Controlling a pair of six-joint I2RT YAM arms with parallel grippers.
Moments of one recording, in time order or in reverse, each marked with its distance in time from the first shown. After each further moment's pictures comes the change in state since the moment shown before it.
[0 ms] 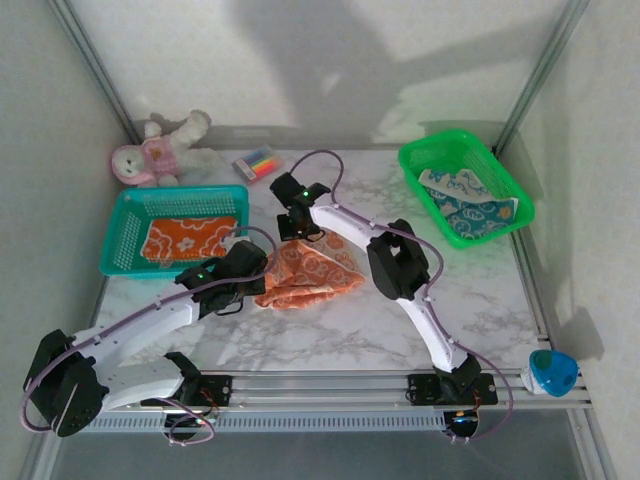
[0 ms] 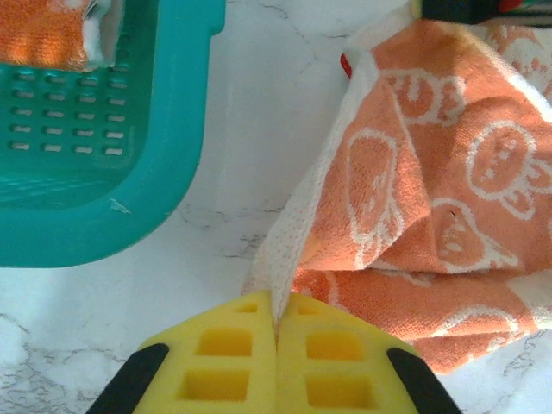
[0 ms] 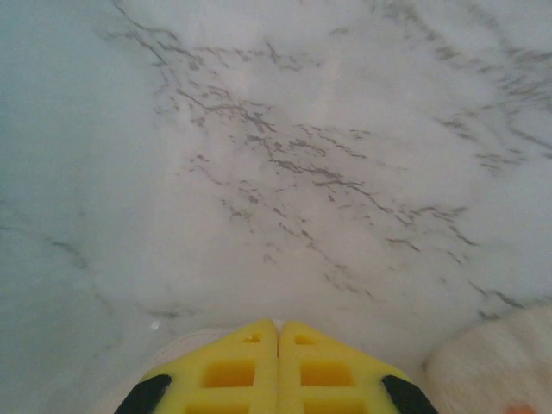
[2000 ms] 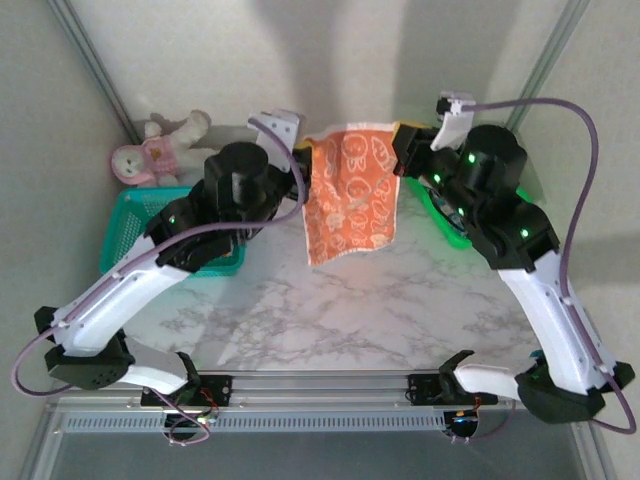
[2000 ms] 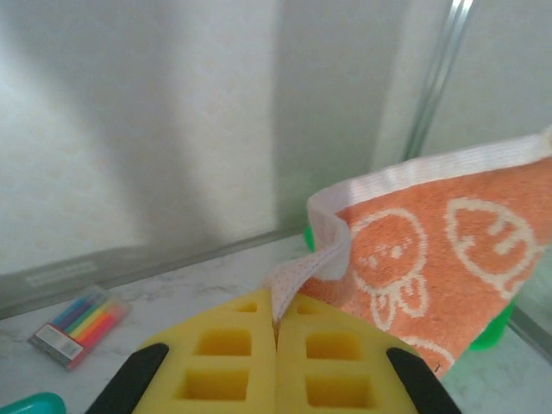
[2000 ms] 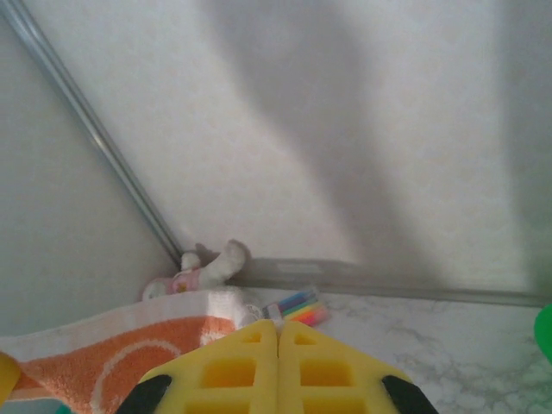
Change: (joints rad) left arm -0.340 0.261 1.106 -0.005 -0.268 0.591; right arm -0.157 -1.226 -0.398 0.280 0.112 -0.122
